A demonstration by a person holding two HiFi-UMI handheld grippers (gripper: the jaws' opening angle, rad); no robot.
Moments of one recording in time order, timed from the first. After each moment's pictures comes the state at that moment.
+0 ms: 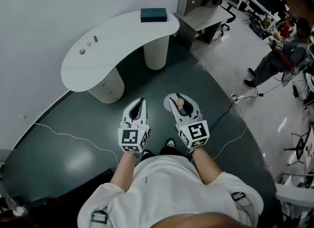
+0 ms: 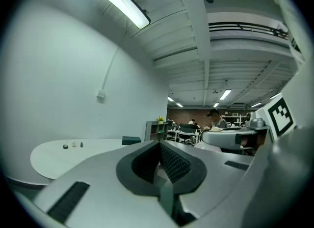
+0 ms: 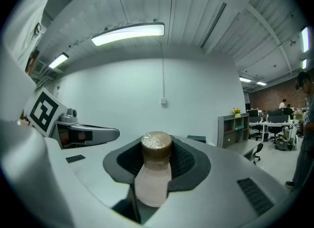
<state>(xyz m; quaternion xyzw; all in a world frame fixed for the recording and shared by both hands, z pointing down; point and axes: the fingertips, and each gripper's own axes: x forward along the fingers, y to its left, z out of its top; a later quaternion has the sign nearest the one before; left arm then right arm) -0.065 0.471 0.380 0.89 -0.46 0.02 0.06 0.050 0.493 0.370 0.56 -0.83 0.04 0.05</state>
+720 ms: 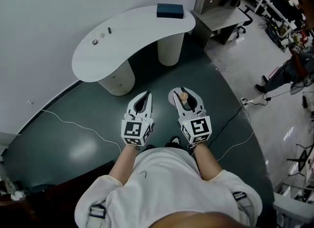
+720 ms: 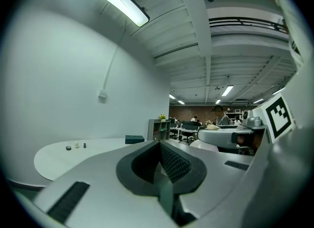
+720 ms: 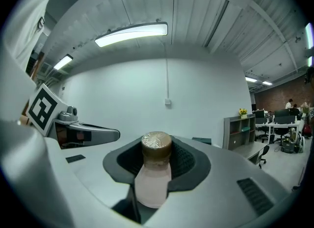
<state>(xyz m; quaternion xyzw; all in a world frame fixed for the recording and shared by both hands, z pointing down) -0.078 0.456 0.385 0.89 -0.45 0.04 0.06 0.029 0.474 0.375 0.56 -0.83 0.03 0.05</state>
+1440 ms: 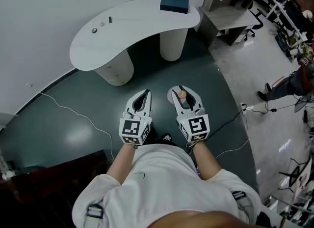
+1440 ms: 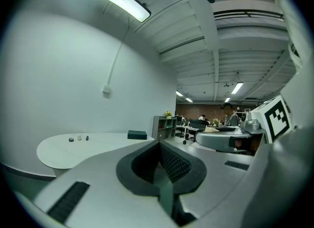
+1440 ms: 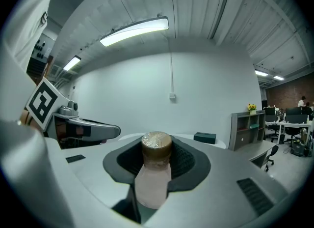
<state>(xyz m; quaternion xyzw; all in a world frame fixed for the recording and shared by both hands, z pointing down) -0.013 0.453 0.416 0.87 -0.49 0.05 0.08 0.091 0.457 0.410 0.51 -0.86 0.04 0.08</state>
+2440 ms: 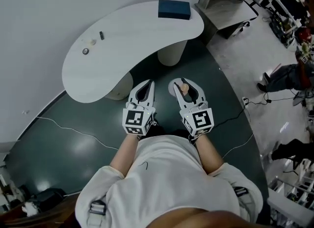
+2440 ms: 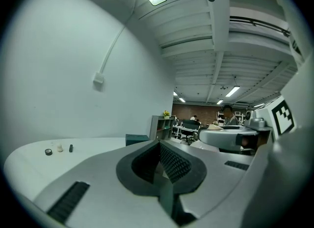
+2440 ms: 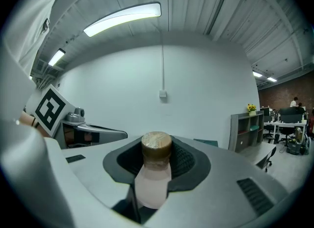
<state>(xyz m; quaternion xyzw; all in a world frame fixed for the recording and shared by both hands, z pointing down) -0.061 0.192 0.418 0.90 -0.43 0.05 0.09 0.032 0.220 0.403 0.55 -0.83 0.04 0.07</state>
